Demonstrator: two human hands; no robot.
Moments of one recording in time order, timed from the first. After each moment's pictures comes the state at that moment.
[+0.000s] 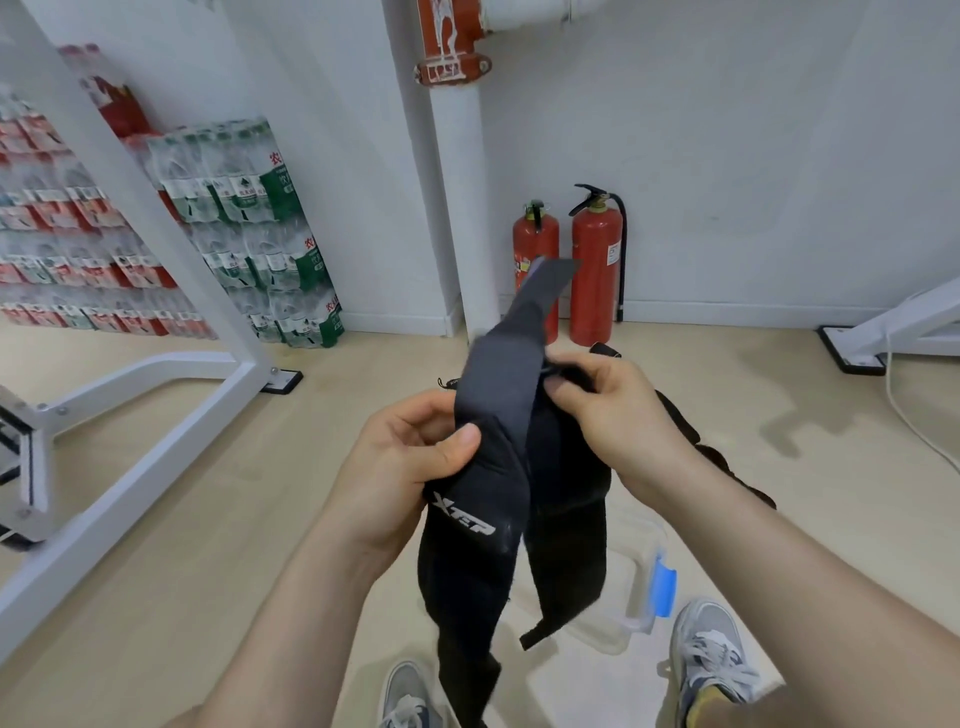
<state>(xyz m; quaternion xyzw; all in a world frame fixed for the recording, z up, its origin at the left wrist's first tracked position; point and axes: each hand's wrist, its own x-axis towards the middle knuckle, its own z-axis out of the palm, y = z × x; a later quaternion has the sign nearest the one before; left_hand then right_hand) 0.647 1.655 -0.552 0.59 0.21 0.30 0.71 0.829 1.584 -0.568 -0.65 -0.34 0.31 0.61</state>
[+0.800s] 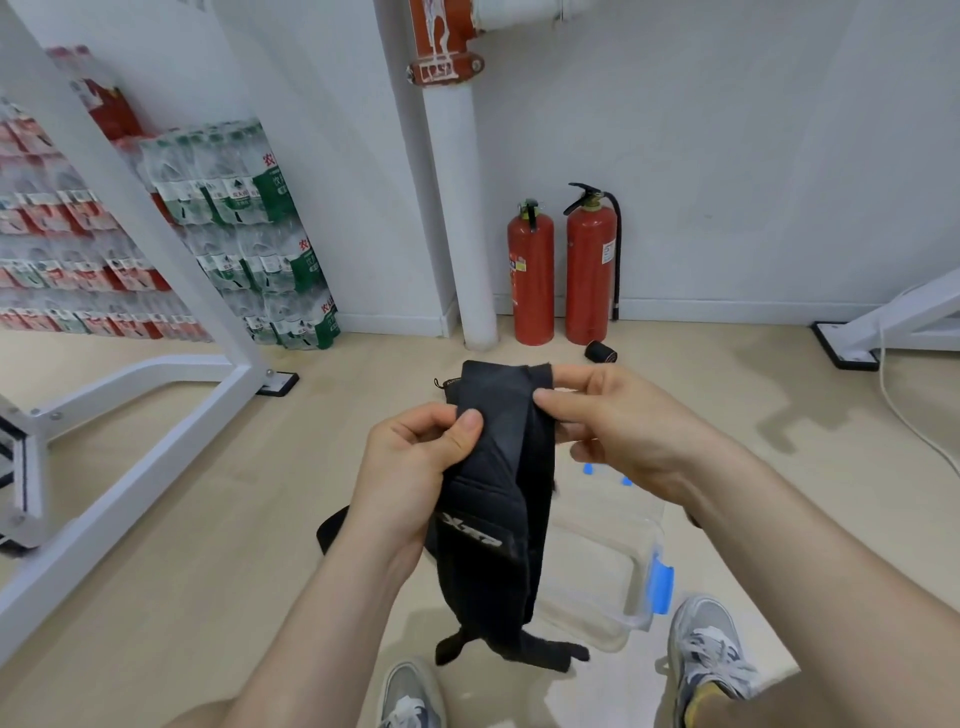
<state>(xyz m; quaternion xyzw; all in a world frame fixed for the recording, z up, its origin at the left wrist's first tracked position) 0.666 1.646 -0.556 0.54 0.36 0.33 0.68 0.832 1.565 -0.548 -0.60 -0.37 0.47 0.52</state>
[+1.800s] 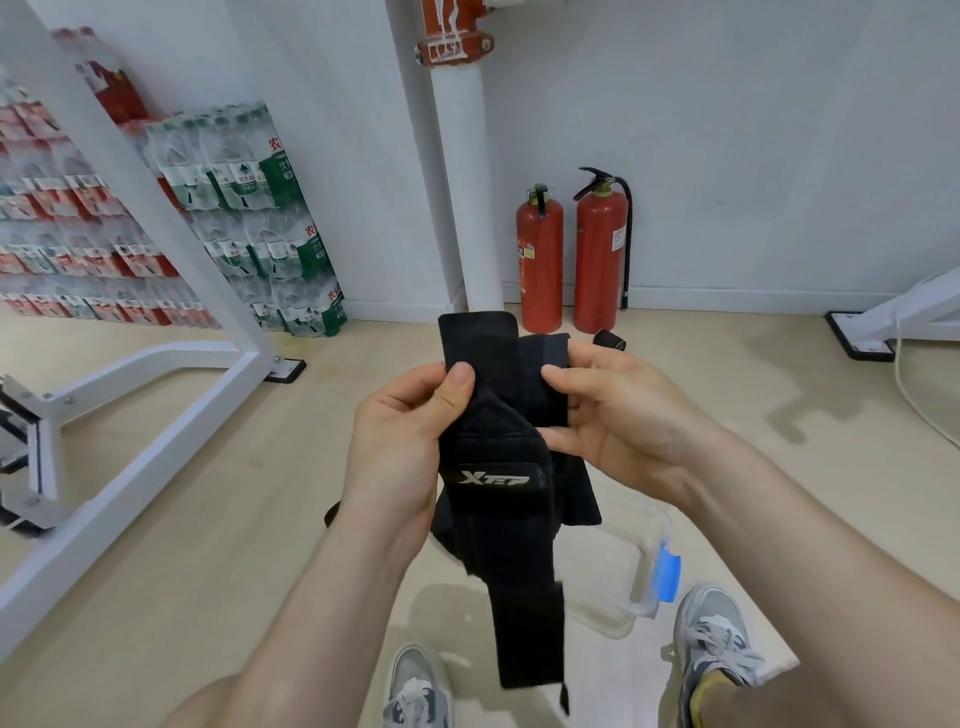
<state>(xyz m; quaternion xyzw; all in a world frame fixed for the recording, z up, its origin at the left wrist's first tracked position) 0.665 1.647 -0.550 0.53 0.31 0.40 0.68 0.817 1.570 -0.549 -0.44 -0.27 0.57 0.64</state>
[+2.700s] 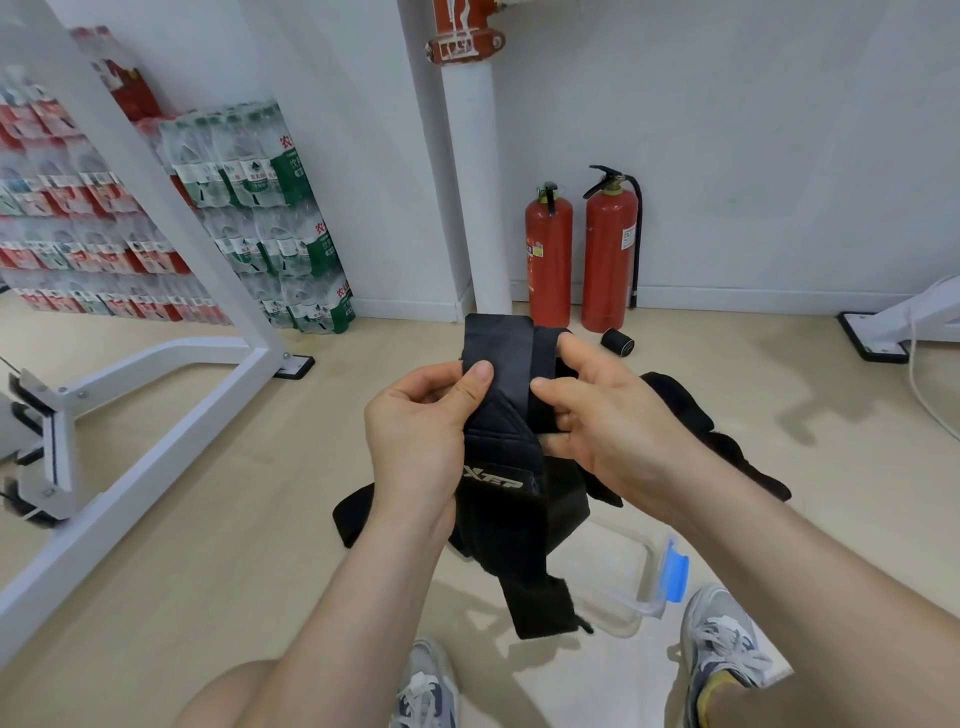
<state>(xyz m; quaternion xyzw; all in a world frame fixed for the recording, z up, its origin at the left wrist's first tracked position) 0.680 1.653 -0.561 0.48 0.41 0.47 0.62 0.796 1.570 -0.549 -0.47 -0.36 0.49 0.64</state>
